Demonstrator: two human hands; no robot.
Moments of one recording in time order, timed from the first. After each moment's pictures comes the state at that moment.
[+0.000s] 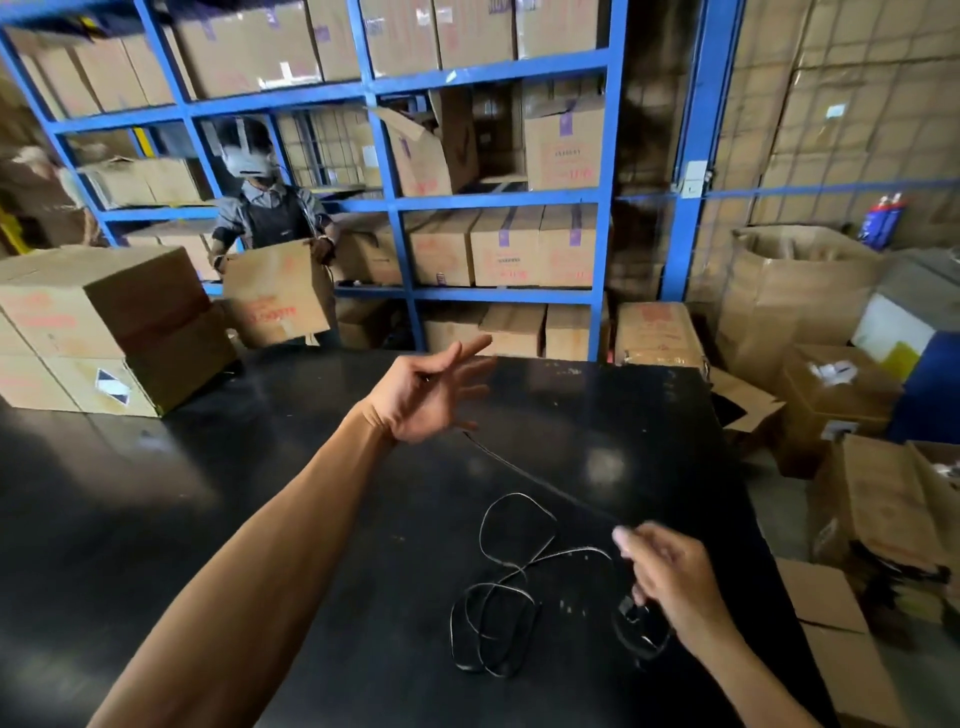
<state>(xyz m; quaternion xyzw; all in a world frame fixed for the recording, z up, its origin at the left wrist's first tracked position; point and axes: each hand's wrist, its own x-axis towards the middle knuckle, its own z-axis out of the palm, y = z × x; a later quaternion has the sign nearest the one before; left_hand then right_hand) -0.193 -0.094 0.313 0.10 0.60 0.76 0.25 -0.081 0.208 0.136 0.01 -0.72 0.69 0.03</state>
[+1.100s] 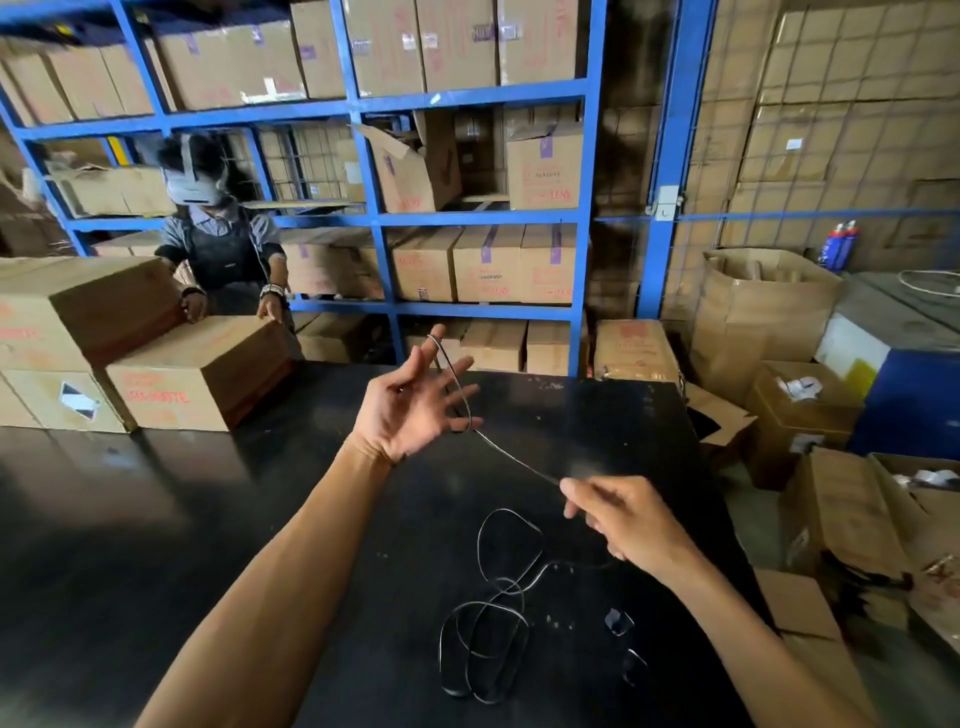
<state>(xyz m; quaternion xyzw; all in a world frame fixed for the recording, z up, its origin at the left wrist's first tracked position) -0.199 -0.098 0.296 0.15 0.45 0.86 0.18 -0.106 0.185 0.215 0.10 -0.80 0.60 -0.01</state>
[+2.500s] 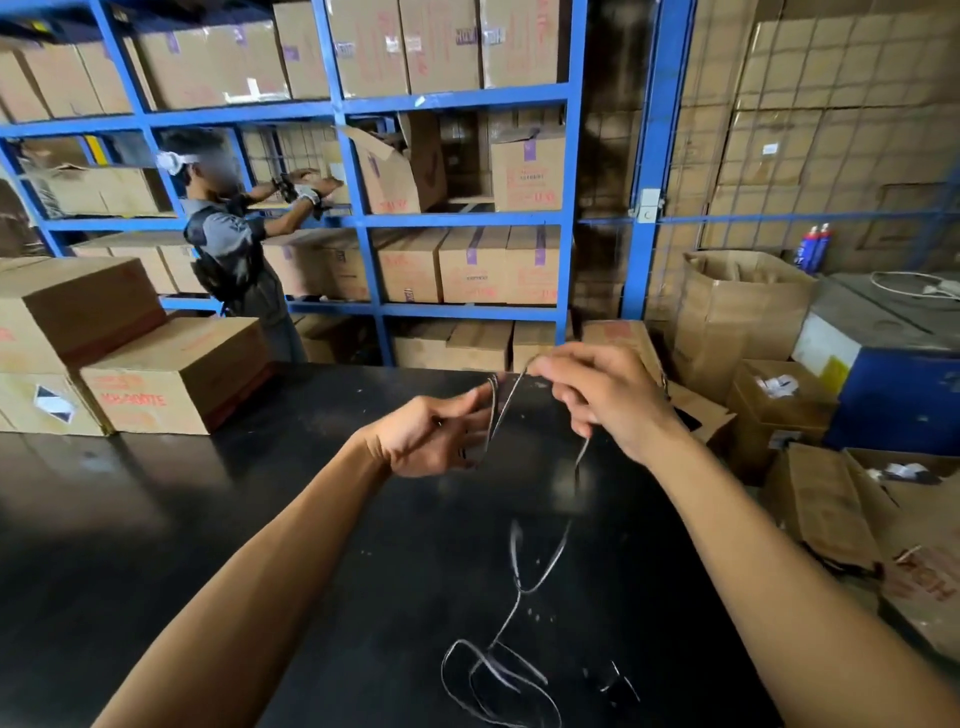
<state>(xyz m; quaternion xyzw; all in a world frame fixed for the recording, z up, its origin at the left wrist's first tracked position) -0.165 -0.062 0.302 0.16 0.59 0.71 0.36 -0.125 0.177 0.341 0.22 -0.71 0.67 0.03</state>
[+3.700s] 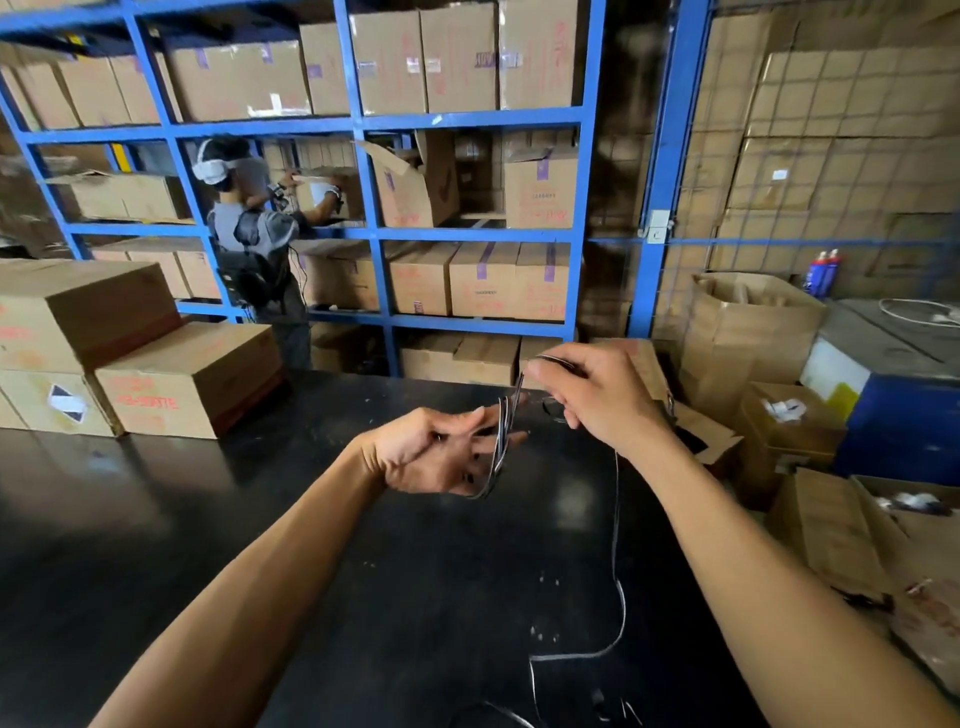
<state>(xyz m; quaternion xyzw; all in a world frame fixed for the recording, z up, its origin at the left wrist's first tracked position) -0.162 -0.078 0.305 0.20 0.57 0.68 0.42 -0.148 0.159 0.344 0.22 -0.78 0.57 0.14</state>
